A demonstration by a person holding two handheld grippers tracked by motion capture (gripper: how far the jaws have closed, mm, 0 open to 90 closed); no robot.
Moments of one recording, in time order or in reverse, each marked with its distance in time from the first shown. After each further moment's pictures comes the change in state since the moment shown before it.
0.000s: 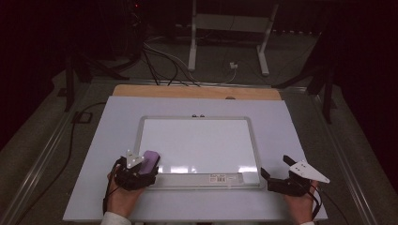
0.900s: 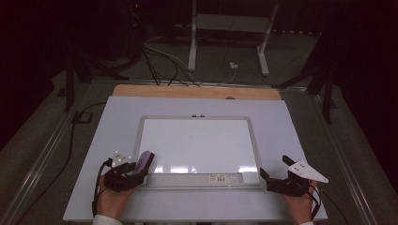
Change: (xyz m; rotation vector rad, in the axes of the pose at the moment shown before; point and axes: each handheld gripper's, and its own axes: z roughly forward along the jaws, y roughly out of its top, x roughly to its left) left arm 0.027 -0.010 -0.010 0.018 -0.056 -0.120; right arm 0.001 0.000 0.001 0.005 0.000 -0.005
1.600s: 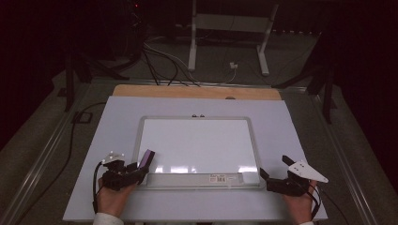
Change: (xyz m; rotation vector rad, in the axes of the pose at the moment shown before) left arm 0.013 -0.006 0.001 -0.041 -0.129 -0.168; right arm 0.000 0.000 0.000 0.002 0.002 0.001
